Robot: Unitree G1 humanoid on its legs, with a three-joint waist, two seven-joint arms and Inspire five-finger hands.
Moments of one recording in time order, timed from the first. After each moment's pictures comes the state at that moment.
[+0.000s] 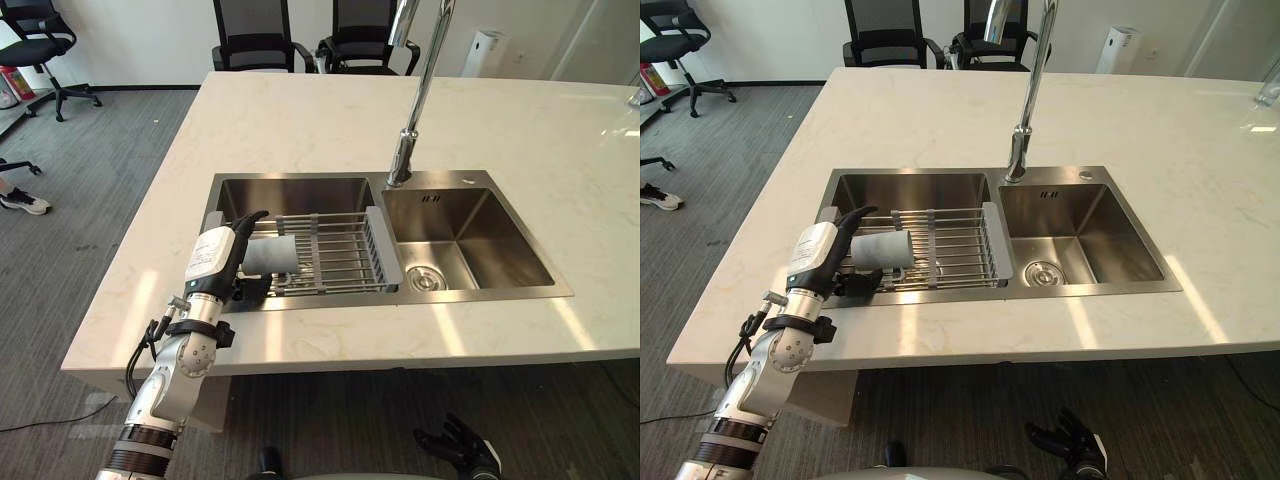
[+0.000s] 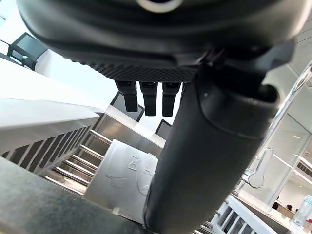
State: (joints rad) left arm -0.08 0.41 -0.06 0.05 0.63 -0.11 0.16; right arm 0.24 -0.11 -0.25 0.88 0.20 -0.13 0.07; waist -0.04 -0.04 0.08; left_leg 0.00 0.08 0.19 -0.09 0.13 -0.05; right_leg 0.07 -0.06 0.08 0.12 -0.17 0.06
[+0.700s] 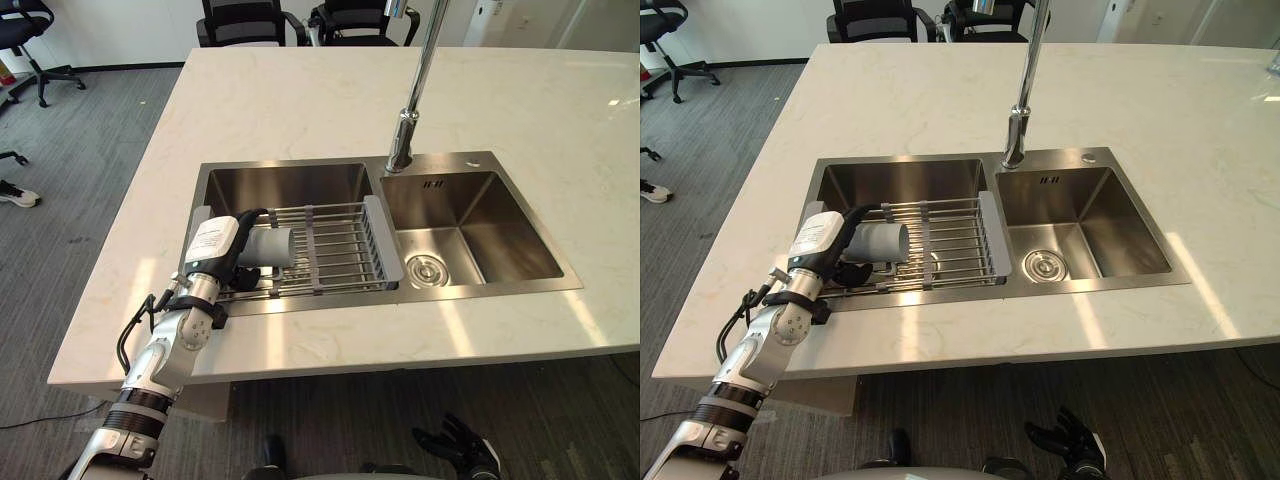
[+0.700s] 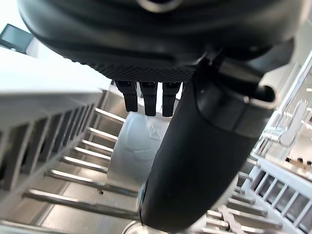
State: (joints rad) left arm -0.28 0.51 -0.17 0.25 0.66 -0.10 0.08; right arm 0.23 -0.12 -0.25 0.88 0.20 -0.12 0.08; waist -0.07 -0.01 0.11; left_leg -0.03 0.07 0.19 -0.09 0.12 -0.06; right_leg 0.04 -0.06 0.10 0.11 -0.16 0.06
